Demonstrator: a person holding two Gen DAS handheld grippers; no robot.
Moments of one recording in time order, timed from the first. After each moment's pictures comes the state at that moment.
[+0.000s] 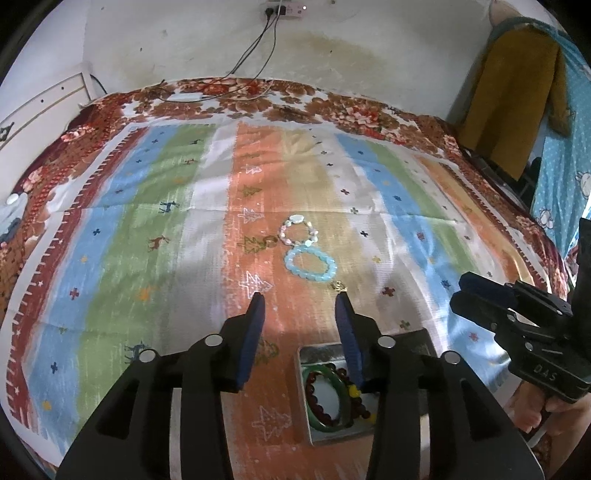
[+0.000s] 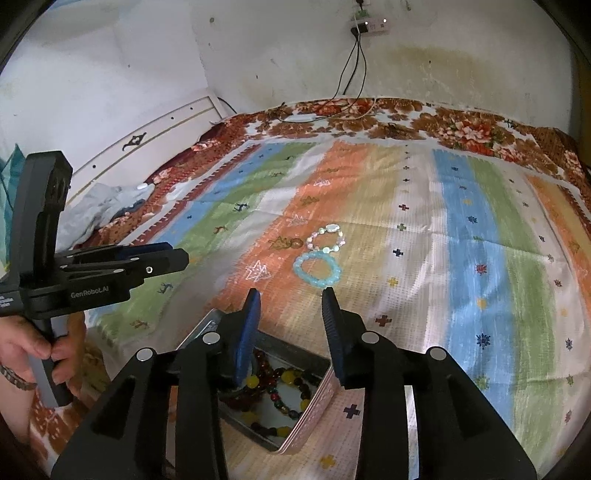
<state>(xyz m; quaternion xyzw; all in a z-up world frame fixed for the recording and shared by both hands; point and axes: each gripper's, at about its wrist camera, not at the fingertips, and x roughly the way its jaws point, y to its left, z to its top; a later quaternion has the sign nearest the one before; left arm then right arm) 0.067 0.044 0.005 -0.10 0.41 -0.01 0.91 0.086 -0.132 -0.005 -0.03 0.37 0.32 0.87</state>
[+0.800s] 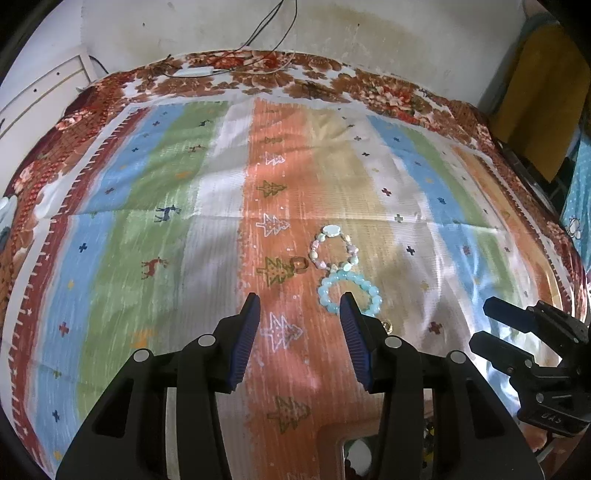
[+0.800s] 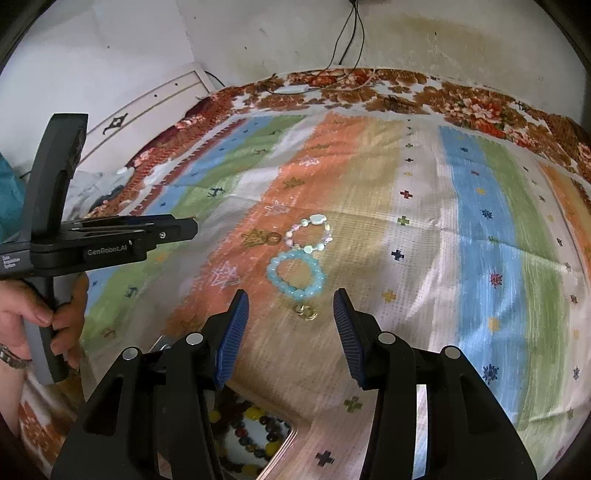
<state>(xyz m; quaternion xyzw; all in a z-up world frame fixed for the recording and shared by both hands) 0.162 0.068 -0.022 -0.10 0.46 0.02 0.88 0.153 -0.110 -0.030 -0.05 0.42 0.31 0.85</state>
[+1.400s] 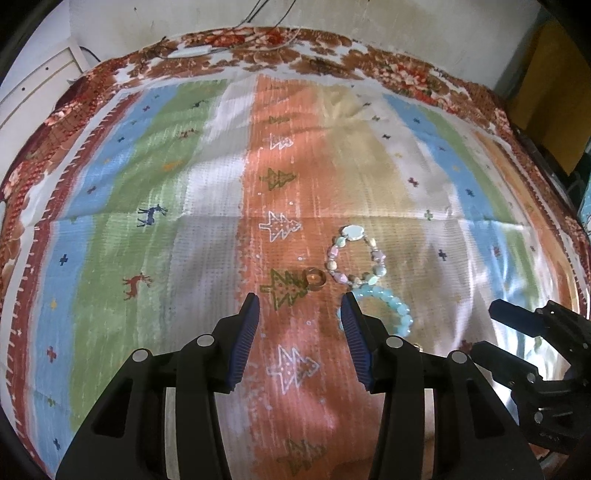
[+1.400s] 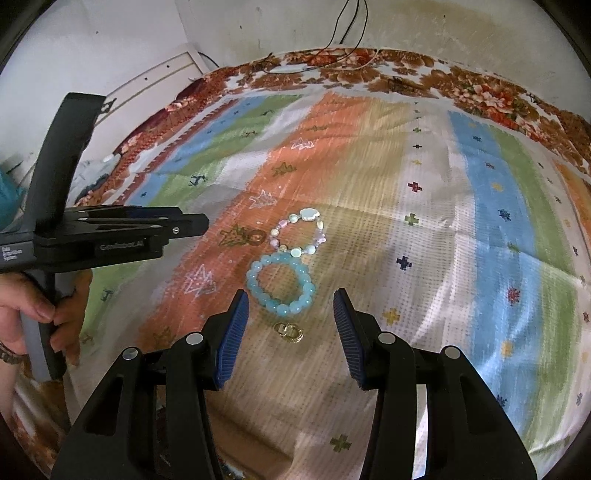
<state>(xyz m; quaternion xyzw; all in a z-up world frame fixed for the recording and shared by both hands) 0.214 0.075 -0.057 -0.09 0.50 0.03 0.86 0.195 -0.090 -0.056 -0.07 0.45 0.31 0.83</state>
